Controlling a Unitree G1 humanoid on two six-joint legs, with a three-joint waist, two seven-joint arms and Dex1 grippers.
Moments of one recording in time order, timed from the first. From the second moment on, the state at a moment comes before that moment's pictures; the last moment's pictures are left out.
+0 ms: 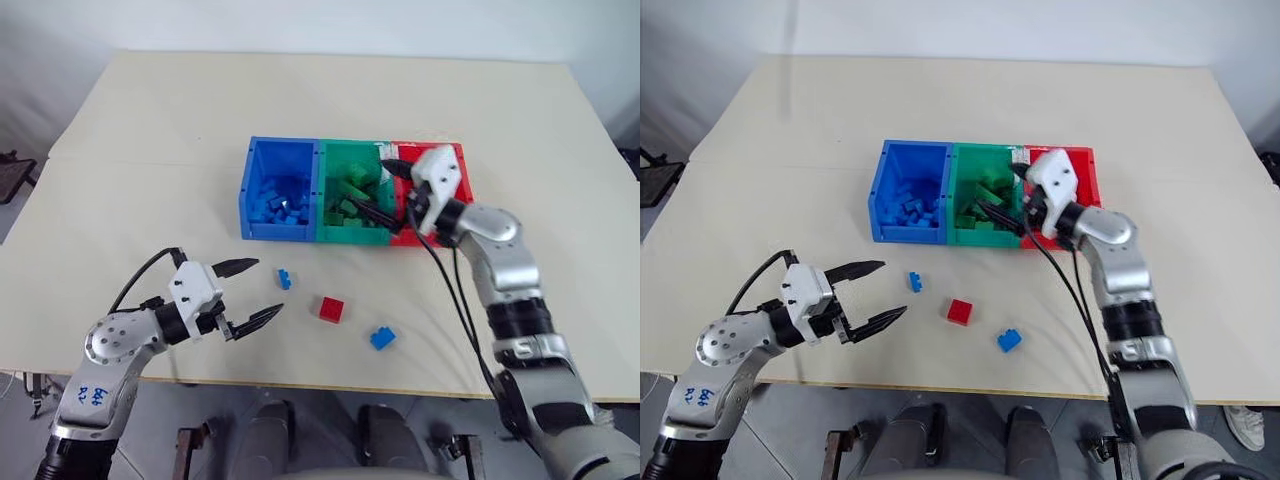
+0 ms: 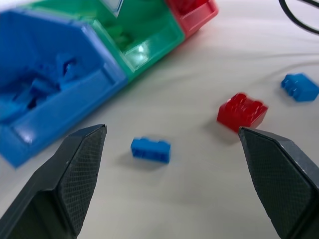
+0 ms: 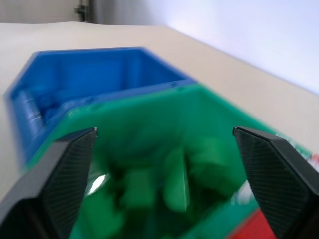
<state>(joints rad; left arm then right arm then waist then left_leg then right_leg) -0.02 0.61 0.08 -0.35 -0.39 0.17 -0.81 -0.62 -0.44 -0.01 0.23 0.28 0.07 0.90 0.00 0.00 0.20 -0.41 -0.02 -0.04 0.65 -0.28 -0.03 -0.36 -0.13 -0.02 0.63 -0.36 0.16</state>
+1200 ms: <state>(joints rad) 0.02 0.64 0.04 -0.34 -0.40 0.15 -0.97 -0.33 -0.68 0.22 0.12 0.29 -0.05 1.46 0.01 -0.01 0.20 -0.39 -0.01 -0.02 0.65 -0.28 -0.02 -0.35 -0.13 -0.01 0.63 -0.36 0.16</state>
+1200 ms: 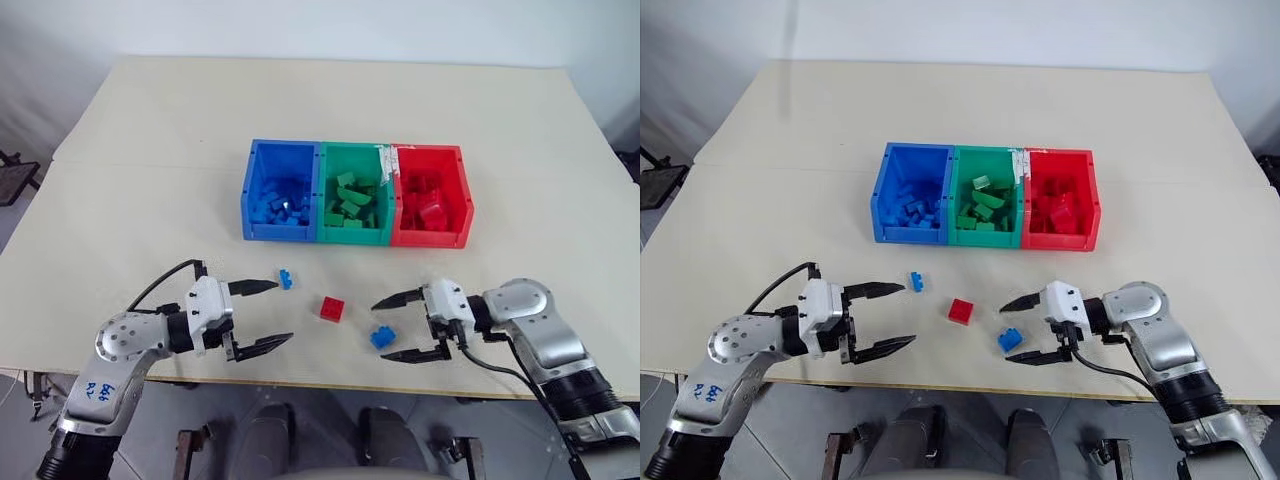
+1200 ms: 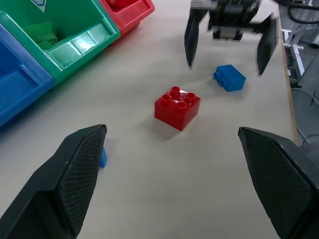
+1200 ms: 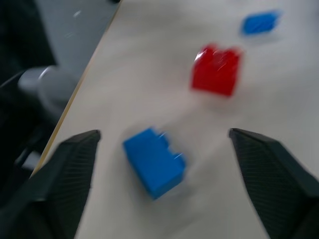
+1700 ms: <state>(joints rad) 0.13 0.57 0.19 -0.34 -0.40 0.14 -0.81 -0.43 -0.63 0.12 0.03 0.45 0.19 1.32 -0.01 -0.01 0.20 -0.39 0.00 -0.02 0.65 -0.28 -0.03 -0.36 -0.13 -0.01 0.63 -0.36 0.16</state>
